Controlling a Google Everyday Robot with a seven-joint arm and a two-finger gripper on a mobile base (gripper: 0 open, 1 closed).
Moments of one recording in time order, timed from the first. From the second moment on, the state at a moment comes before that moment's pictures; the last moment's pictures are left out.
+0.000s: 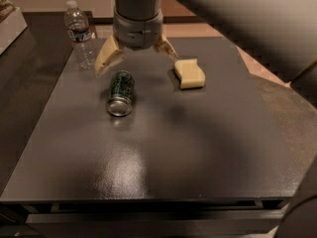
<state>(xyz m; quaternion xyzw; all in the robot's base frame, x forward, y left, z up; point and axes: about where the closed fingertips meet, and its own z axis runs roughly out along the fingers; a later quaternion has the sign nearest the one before) 0.565 0.034 0.924 -0.17 0.98 0.02 0.10</state>
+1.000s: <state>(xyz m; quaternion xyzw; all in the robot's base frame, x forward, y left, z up) 0.568 0.089 0.891 -0.11 0.99 0.01 0.06</state>
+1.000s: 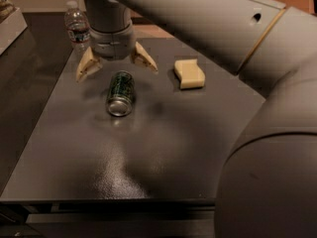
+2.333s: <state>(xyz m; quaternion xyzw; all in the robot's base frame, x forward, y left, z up) 0.581 0.092 0.849 -0.02 1.00 -0.02 0.03</state>
